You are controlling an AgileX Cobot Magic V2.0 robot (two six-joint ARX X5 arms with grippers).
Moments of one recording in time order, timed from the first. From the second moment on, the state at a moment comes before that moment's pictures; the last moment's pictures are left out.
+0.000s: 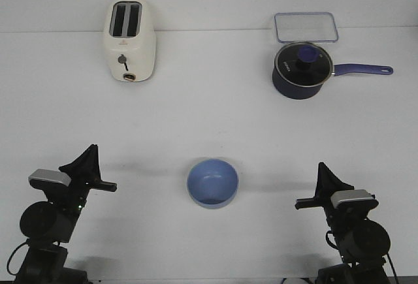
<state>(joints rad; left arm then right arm) -0.17 0.49 0.40 0.25 0.01 -0.12 0.18 0.20 0.32 -0.17 0.04 0.19</state>
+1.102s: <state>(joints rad) 0.01 0.07 0.10 0.15 0.03 -0.04 0.18 0.20 0.32 -0.17 0.04 0.19</state>
